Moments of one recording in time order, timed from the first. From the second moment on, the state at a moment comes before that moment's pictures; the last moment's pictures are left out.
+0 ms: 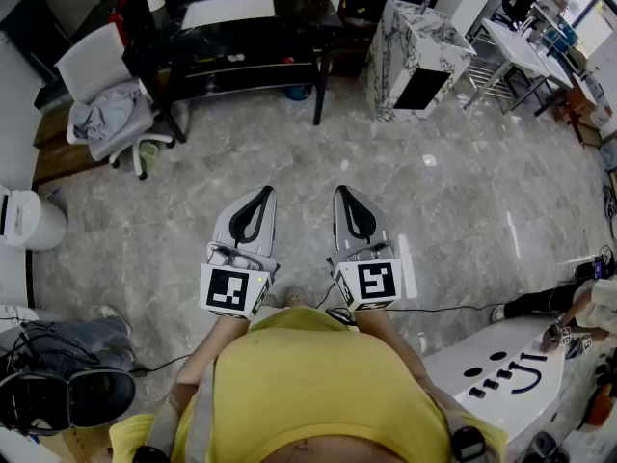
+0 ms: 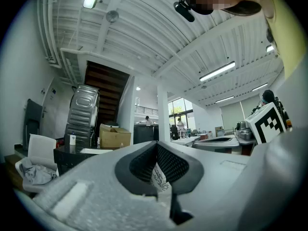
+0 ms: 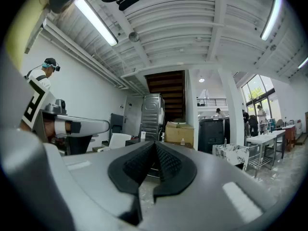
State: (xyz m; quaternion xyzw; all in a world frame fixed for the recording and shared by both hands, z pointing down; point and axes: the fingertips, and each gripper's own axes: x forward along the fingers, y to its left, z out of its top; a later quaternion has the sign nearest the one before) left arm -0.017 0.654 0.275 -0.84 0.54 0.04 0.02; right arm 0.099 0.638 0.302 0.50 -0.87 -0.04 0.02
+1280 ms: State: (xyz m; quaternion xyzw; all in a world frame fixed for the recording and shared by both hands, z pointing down) left arm -0.063 0.325 0.318 -0.86 0.51 0.03 -0.02; right arm 0.047 0.316 0.335 0.49 -0.87 -0.03 0.03
